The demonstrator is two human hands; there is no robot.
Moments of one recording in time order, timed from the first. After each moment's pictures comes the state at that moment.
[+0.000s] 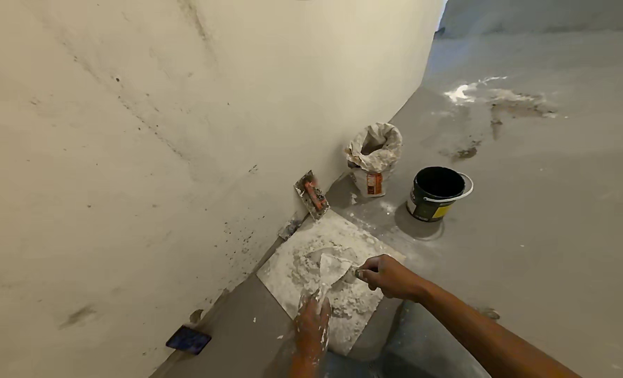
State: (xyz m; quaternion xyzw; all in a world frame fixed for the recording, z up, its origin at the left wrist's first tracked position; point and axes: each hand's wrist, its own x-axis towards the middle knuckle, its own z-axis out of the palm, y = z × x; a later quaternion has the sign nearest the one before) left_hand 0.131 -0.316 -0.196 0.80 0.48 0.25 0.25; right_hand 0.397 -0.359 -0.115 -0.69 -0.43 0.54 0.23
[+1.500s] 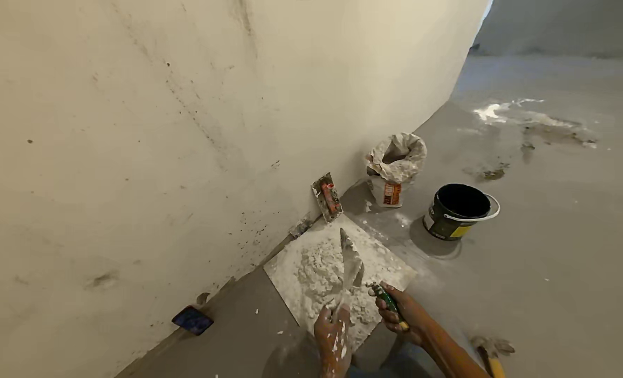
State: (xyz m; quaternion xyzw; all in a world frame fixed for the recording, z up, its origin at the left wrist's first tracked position) left_hand 0.168 -0.355 -0.180 0.53 0.58 0.38 0.49; right_hand 0.377 -0.394 -0.215 -0.41 -0.08 0.75 0.51
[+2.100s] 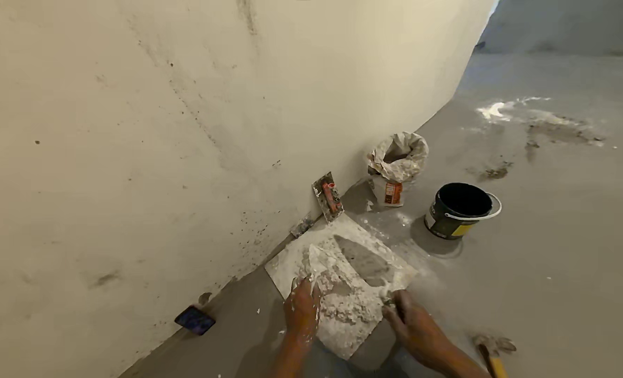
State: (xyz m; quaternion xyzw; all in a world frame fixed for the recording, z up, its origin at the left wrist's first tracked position) left_hand 0.128 -0.278 -0.145 0.78 0.58 0.10 0.19; right_hand 0.355 -0.434 -0.149 -0.73 -0.47 0.39 0.31
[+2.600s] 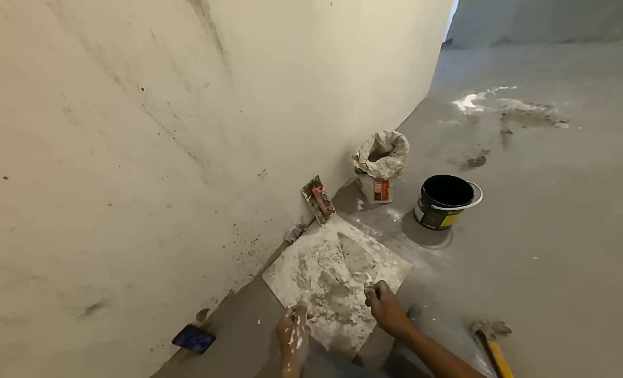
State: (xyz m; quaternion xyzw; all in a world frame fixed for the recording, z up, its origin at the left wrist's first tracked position) left_hand 0.099 -0.304 -0.168 0.53 0.63 0.28 0.49; right_hand 0.339 -0.383 -0.238 -0.75 -0.31 0.44 0.38
